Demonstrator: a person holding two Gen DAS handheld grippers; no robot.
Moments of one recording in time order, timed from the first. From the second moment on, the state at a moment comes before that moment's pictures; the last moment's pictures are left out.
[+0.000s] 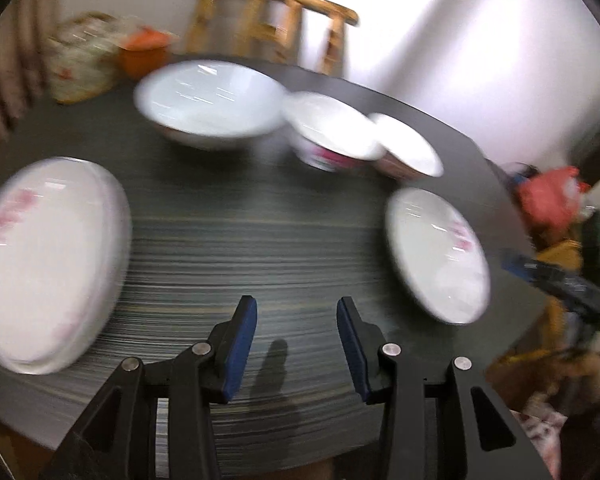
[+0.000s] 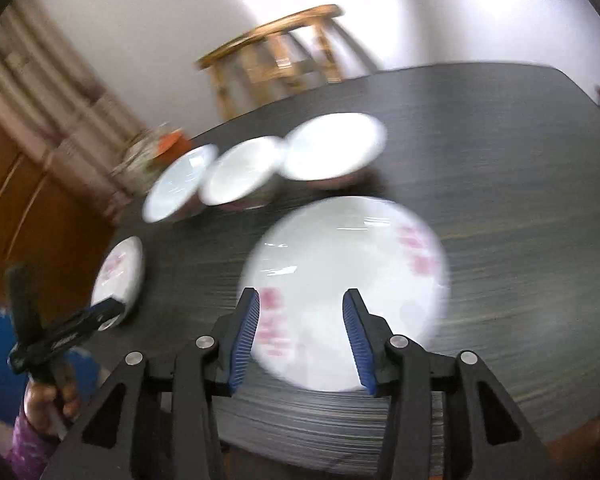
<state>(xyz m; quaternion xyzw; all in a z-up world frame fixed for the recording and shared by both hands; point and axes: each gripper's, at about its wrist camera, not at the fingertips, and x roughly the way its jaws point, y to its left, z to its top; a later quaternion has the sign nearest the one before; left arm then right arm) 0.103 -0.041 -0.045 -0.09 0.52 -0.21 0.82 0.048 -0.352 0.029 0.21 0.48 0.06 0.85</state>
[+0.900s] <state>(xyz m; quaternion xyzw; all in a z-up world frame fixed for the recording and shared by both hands) 0.145 -0.157 -0.097 -0.10 0.58 -0.28 0.76 0.086 -0.419 -0.057 0.28 0.53 0.08 0.80</state>
